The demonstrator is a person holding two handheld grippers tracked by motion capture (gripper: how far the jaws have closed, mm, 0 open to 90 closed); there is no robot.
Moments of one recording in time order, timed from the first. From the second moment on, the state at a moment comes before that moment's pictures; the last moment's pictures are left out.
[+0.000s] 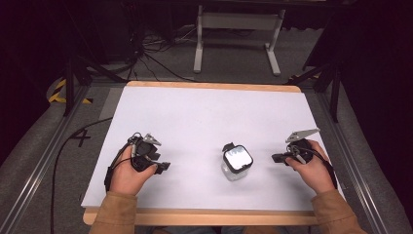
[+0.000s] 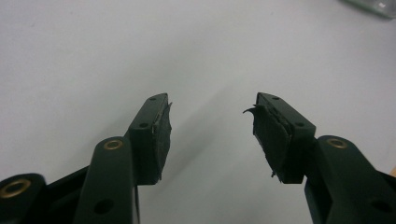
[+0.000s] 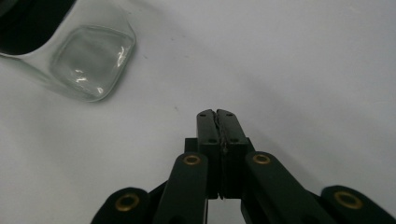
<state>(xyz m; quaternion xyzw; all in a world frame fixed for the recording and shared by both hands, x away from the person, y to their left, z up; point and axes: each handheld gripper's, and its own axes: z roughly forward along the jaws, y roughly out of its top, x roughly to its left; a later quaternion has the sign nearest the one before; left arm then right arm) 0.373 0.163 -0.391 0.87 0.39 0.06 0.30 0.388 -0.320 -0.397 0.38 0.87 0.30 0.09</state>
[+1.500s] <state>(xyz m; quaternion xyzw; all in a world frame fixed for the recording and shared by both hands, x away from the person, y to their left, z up) 0.359 0.143 -0.387 0.88 0.32 0.06 0.35 0.382 -0.261 -0.427 0.27 0.90 0.35 0.04</state>
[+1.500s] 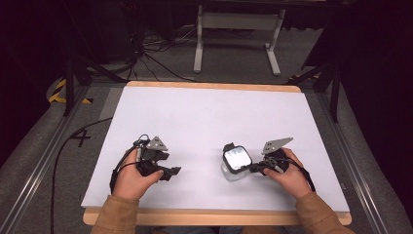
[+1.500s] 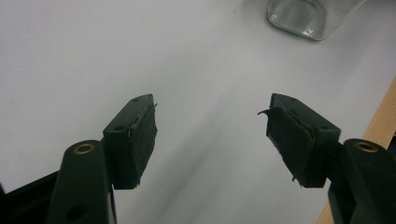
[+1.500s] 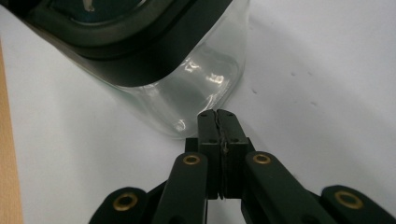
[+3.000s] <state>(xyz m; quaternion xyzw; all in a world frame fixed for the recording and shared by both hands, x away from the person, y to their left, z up) 0.400 0.064 -0.344 0.88 0.25 0.03 0.40 0.337 -0.315 -0.412 0.32 0.86 0.38 0.07</state>
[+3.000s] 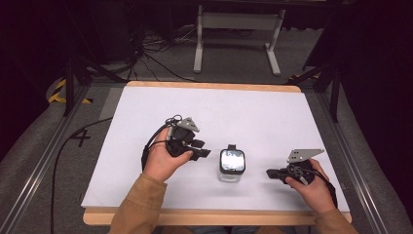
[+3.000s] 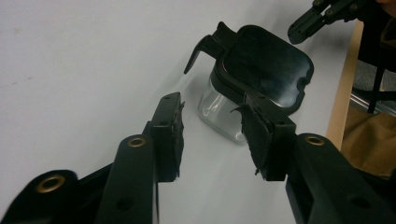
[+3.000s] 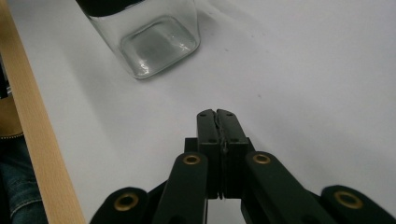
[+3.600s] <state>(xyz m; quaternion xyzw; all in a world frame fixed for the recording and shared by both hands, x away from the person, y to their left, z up) 0.426 0.014 -0.352 0.87 0.19 -0.01 0.45 0.329 -0.323 -0.415 0.35 0.85 0.39 0.07</state>
